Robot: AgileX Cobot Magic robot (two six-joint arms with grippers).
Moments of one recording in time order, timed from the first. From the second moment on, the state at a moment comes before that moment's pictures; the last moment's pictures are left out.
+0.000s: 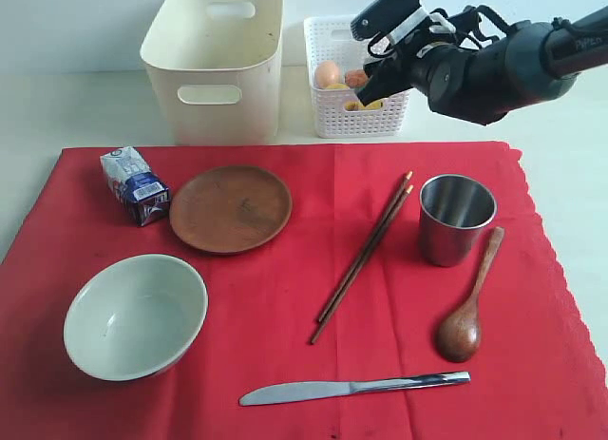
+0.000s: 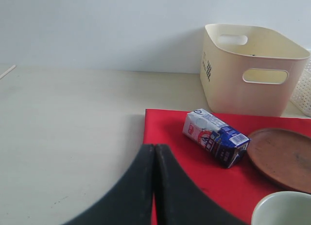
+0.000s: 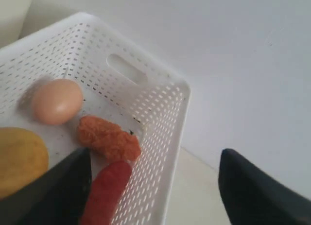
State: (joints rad) left arm -0.02 0.01 0.00 -0.08 0.26 0.05; right arm 0.48 2.21 -1.33 0.47 -0.47 -0.90
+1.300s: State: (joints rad) left arm -0.02 0.01 0.00 -0.08 0.26 0.05; right arm 0.73 1.85 -1.33 0.67 0.24 -0.85
